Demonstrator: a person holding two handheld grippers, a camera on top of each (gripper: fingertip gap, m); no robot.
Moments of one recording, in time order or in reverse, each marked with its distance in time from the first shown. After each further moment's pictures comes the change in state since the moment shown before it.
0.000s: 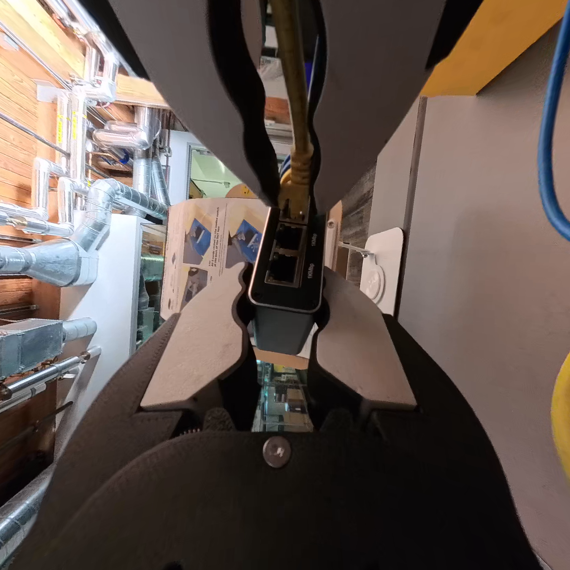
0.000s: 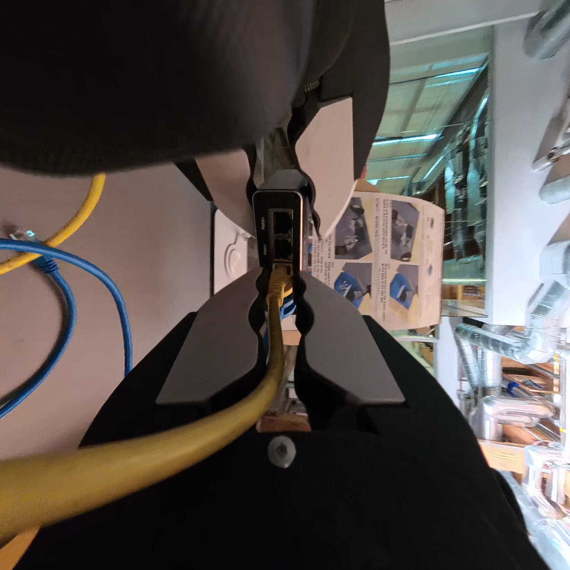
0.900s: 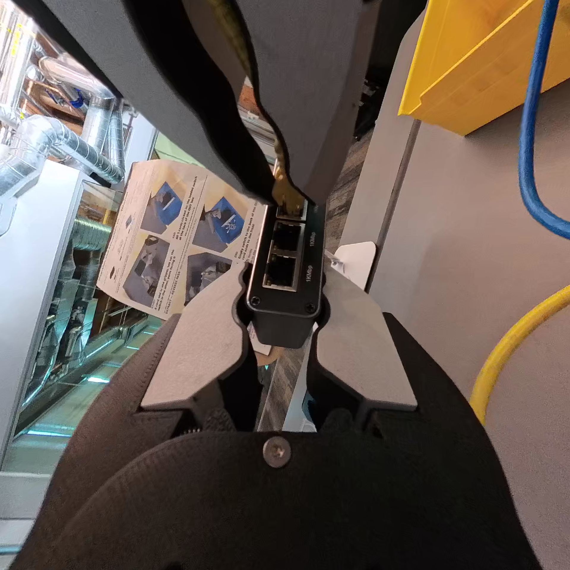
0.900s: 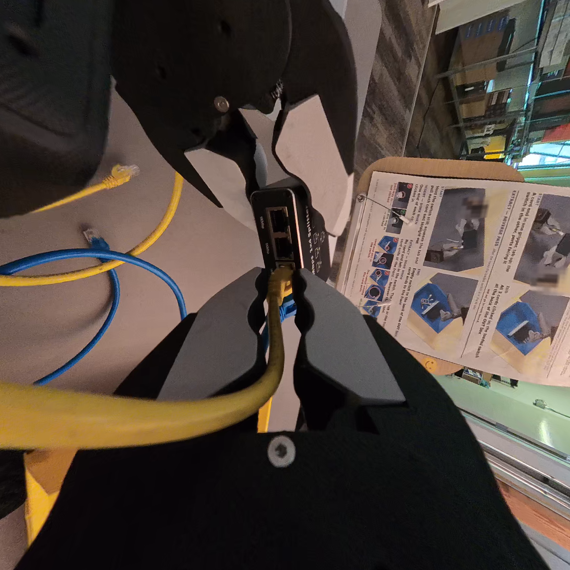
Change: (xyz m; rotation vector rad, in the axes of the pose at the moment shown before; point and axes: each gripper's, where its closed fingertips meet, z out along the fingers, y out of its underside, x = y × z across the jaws) left arm -0.004 0.025 0.006 0.013 0.073 -0.269; right arm 0.016 -0.011 0.019 -0.109 -0.510 0.093
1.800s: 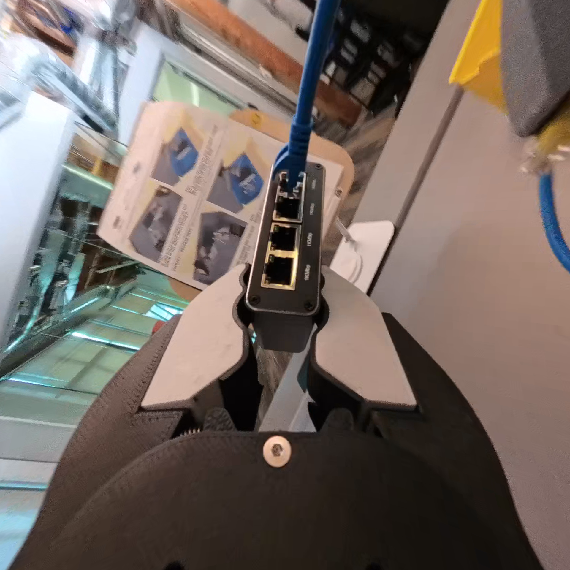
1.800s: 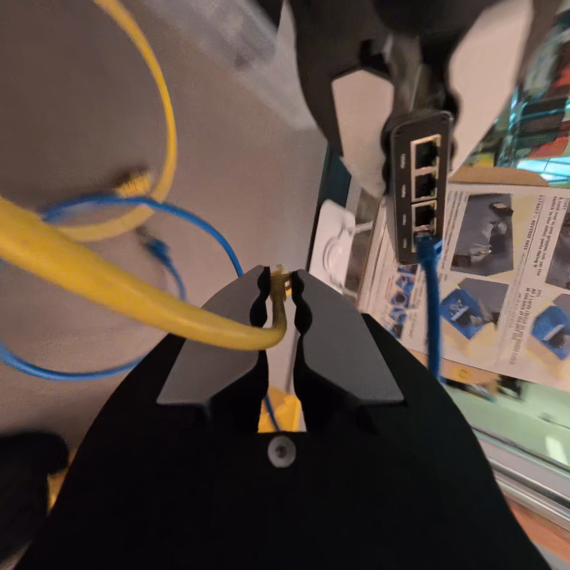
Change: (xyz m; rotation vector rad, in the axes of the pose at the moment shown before) left arm -0.032 0.030 -0.010 -0.095 -0.034 -0.114; right arm -0.045 0.007 0.005 0.066 0.018 0.004
